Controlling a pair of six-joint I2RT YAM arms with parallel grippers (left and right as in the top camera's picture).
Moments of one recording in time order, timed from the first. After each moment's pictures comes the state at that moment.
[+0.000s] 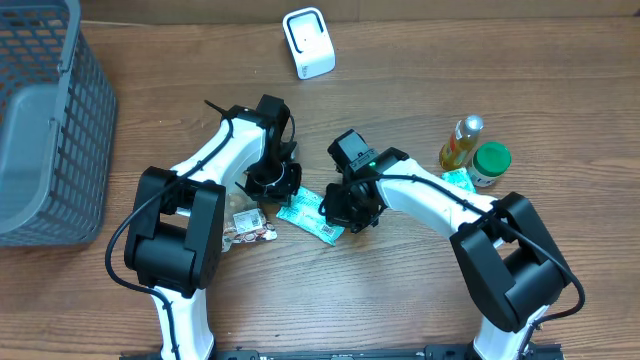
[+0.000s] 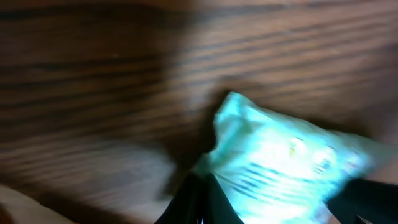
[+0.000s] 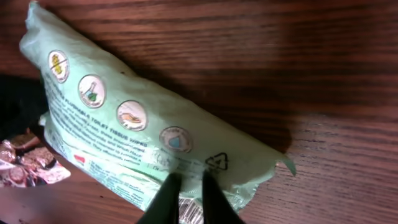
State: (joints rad) left arm -0.31 2.06 1.40 -1.01 0.24 -0.19; right arm 0.61 1.92 1.19 -0.69 -0.33 0.72
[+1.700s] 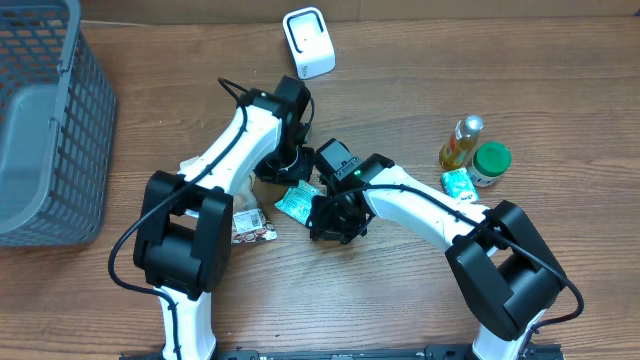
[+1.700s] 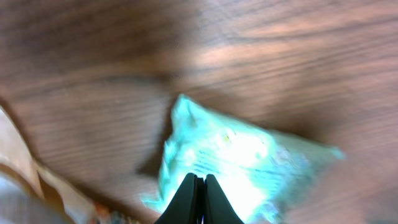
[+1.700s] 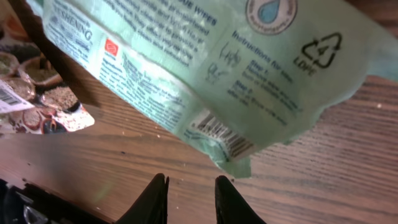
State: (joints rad) left arm -0.38 2.07 1.60 -1.13 0.18 -0.21; right arm 0.69 1.91 1.23 -0.76 -0.41 0.71
